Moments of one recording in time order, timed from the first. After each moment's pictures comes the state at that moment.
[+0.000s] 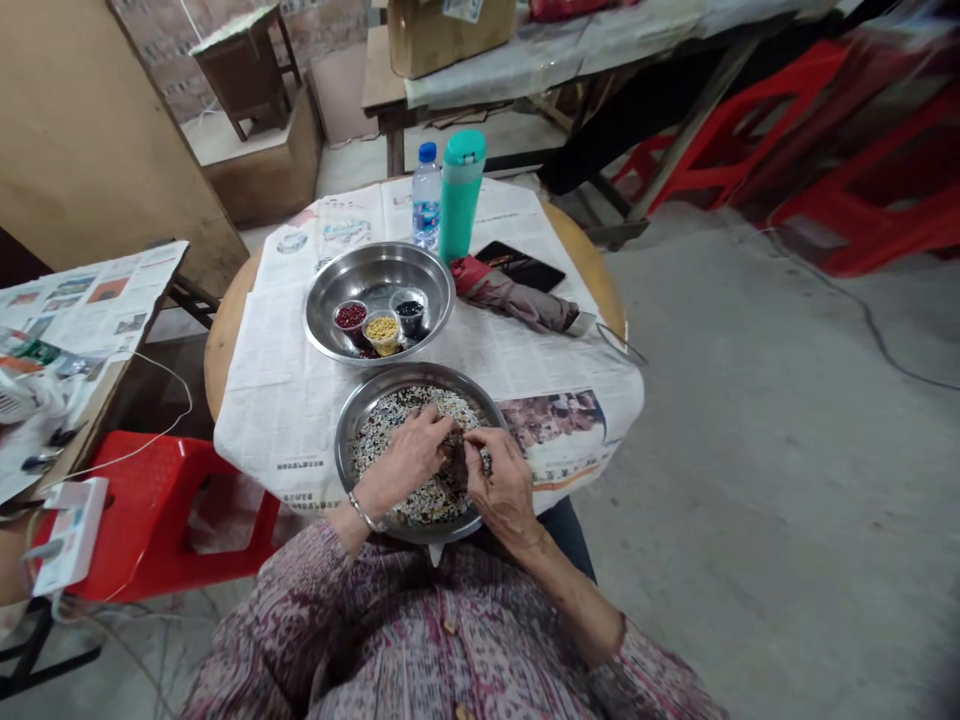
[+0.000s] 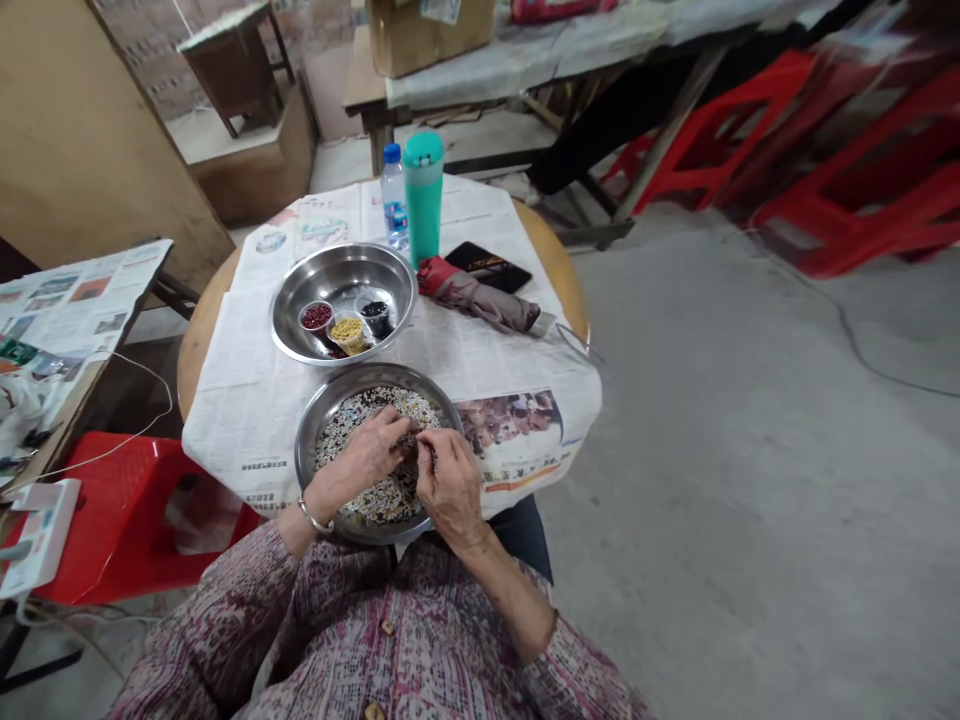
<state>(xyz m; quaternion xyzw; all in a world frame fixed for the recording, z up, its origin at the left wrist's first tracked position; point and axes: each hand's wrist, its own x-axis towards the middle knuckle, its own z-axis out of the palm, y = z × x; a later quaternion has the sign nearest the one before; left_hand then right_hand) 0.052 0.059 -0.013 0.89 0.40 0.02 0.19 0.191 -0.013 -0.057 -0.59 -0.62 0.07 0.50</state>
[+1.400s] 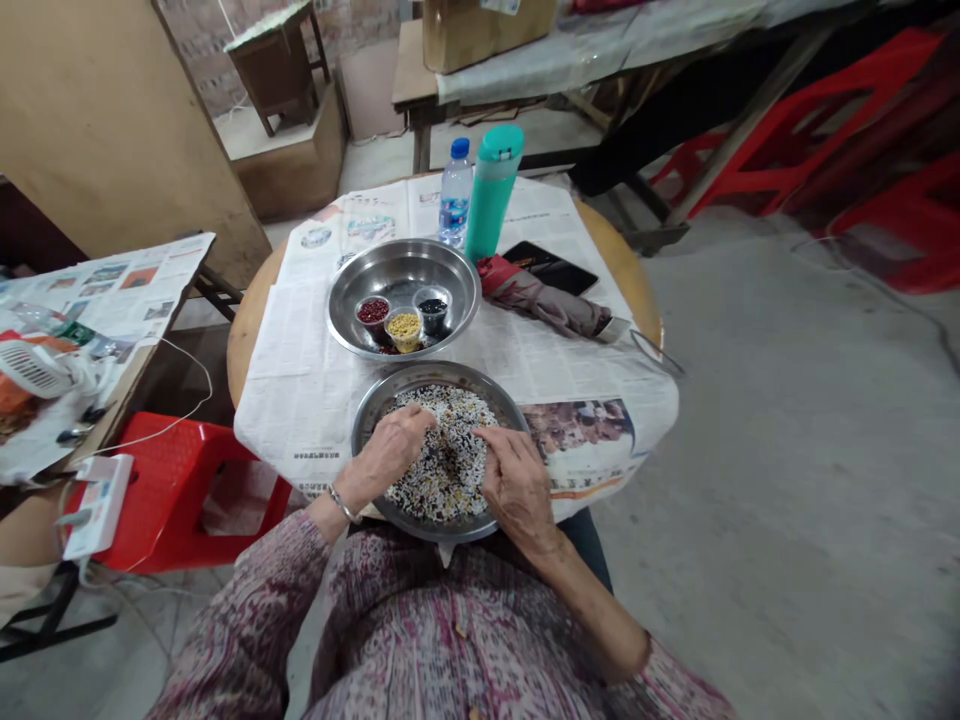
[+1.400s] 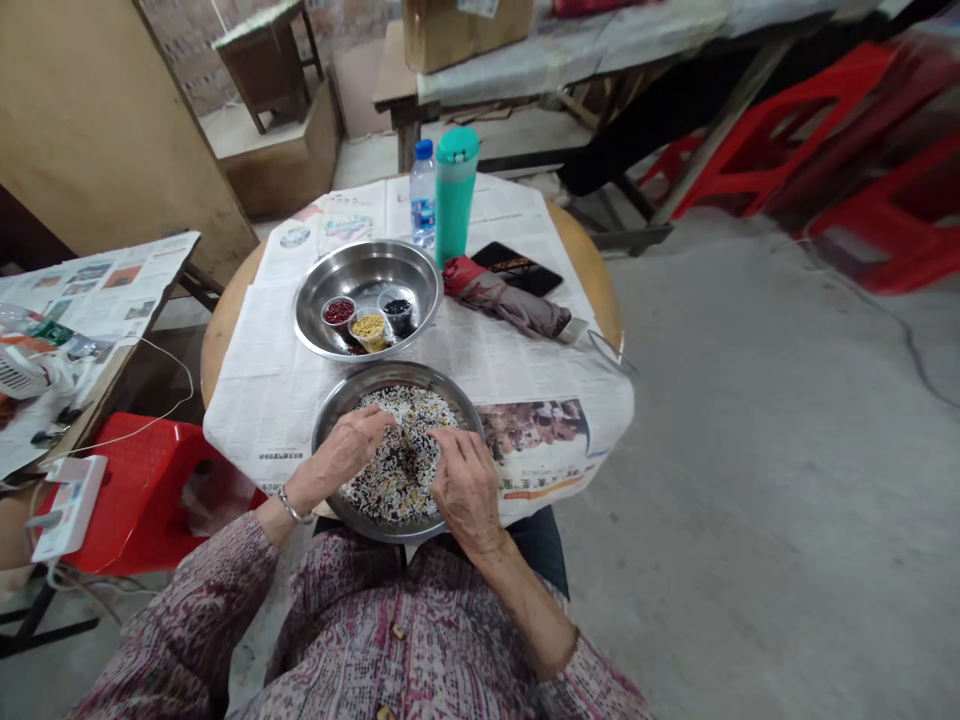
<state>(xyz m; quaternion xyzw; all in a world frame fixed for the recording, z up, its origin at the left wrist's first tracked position) 0.005 0.064 -0.012 0.88 0.43 0.08 0.20 0.194 -0.014 -0.060 -0.58 -0.68 0.06 0.44</state>
